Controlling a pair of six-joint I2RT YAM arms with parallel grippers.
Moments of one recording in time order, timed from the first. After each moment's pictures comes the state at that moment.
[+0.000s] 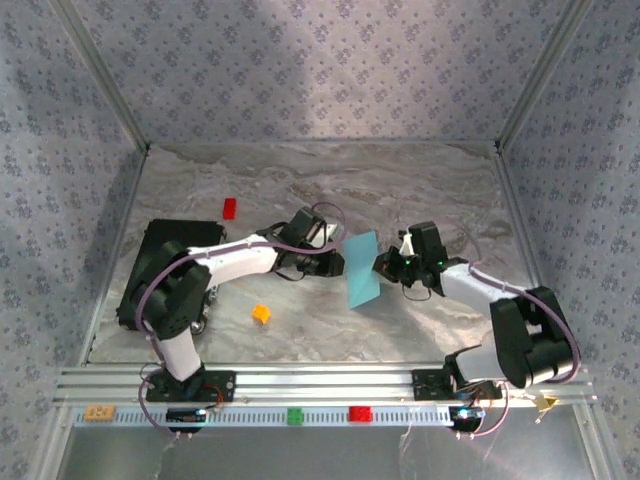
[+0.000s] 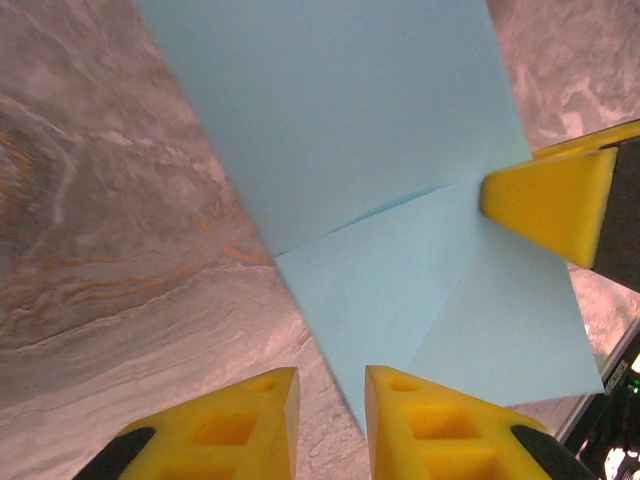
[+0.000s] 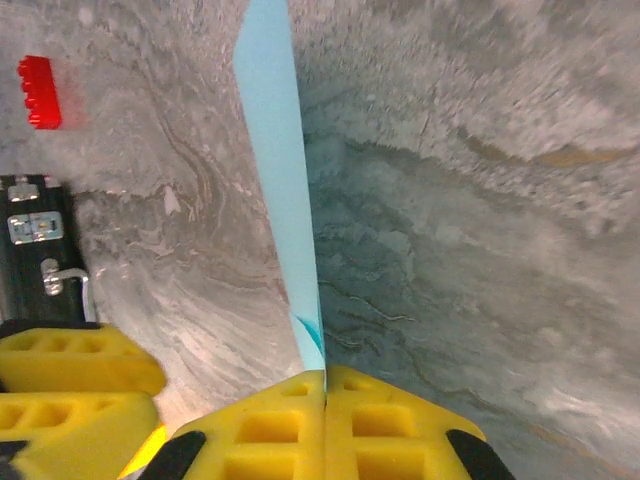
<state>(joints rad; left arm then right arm) -0.79 1.74 1.08 -0.26 0.37 -0.59 0.32 1.34 0.59 -0.12 -0.46 0.77</state>
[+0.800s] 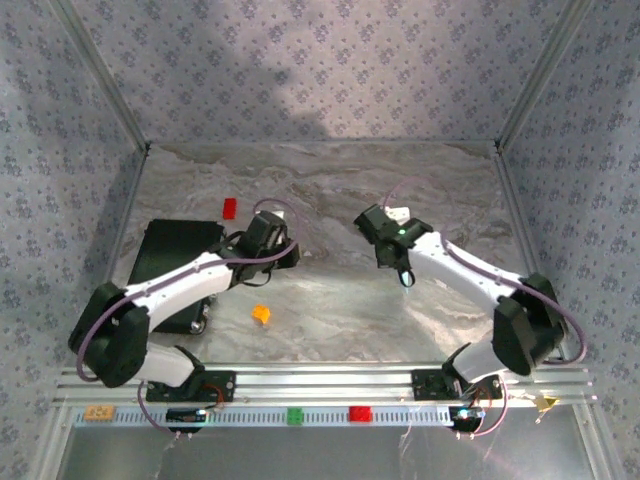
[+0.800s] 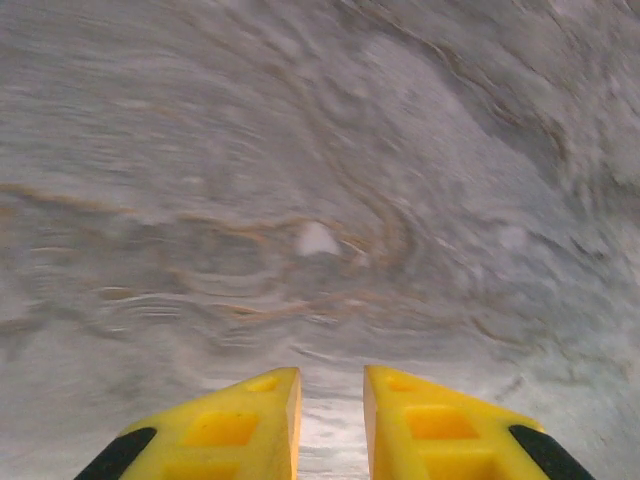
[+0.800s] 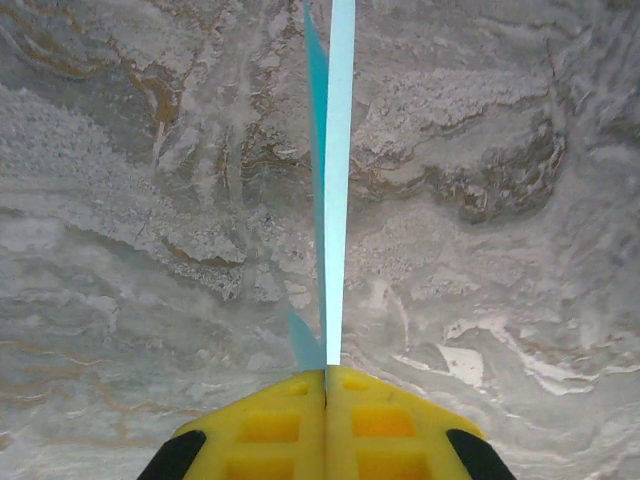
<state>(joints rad) -0.68 1.35 0.83 -0.30 -0.08 -0.70 0.71 1.51 1.11 -0.93 0.59 0.58</state>
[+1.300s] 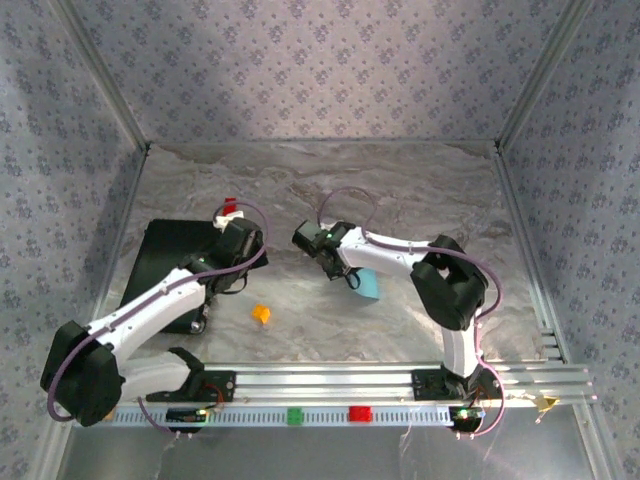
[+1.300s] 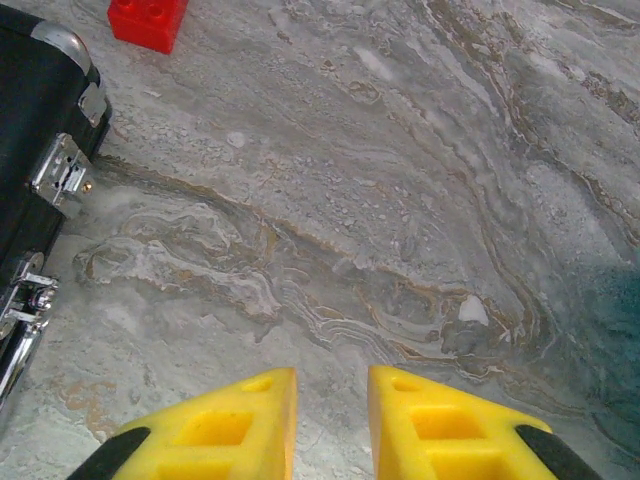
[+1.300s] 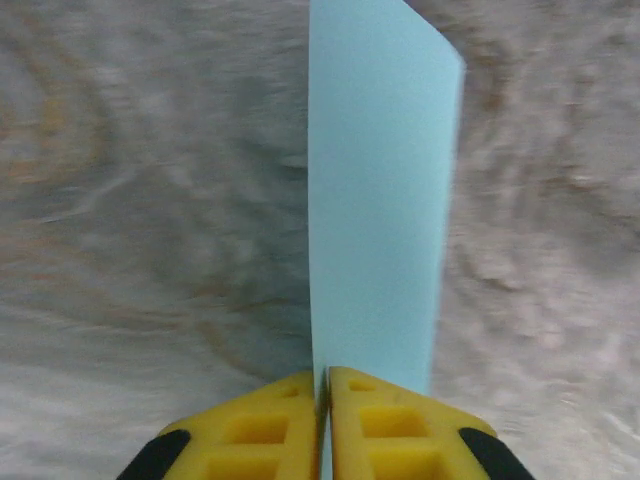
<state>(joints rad) -0.62 1.16 0.76 -0.43 -0.31 -0.78 0.89 1.91 1.37 -0.89 0.44 0.59</state>
